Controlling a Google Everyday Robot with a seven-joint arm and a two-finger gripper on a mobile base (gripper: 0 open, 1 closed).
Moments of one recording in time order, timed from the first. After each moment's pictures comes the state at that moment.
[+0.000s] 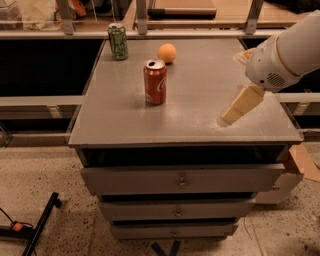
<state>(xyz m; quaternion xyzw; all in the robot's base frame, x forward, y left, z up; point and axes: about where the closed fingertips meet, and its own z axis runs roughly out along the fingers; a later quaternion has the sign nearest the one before) 0.543 -0.161 0.924 -0.57 0.75 0.06 0.32</state>
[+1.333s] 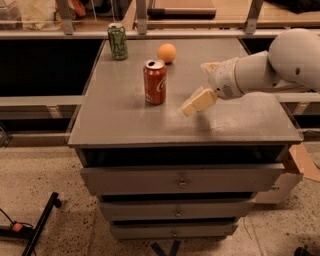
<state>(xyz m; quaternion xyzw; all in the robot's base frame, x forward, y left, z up) 0.631 -0.098 0.867 -0.50 0.72 0.17 0.44</state>
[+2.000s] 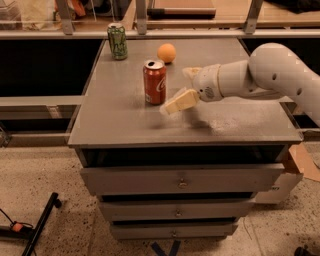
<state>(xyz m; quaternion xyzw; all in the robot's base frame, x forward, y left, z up) 0.649 -0.048 0.853 -0.48 0.70 0.27 0.46</state>
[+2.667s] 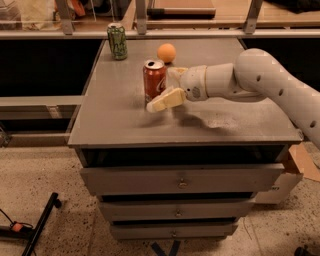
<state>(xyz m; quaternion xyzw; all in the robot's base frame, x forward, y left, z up) 0.657 -0.007 0.856 -0.47 0.66 0.33 0.48</state>
